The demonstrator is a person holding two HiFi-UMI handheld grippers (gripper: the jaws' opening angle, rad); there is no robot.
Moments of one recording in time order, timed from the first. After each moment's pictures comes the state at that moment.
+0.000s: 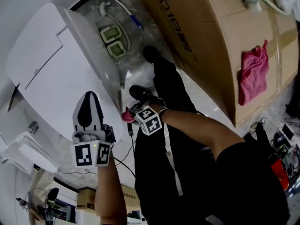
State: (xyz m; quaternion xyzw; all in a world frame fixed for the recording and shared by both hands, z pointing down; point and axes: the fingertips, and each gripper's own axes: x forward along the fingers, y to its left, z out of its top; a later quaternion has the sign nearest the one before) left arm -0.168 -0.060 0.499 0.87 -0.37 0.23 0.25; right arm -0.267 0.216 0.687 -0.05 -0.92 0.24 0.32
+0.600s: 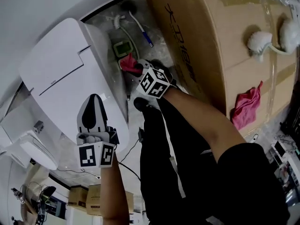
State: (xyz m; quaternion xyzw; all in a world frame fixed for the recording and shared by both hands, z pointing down) left arm -0.152 -0.141 0.479 0.84 -0.42 0.22 0.25; right arm -0.095 -0.097 0.706 0.31 -0.86 0.28 0.30
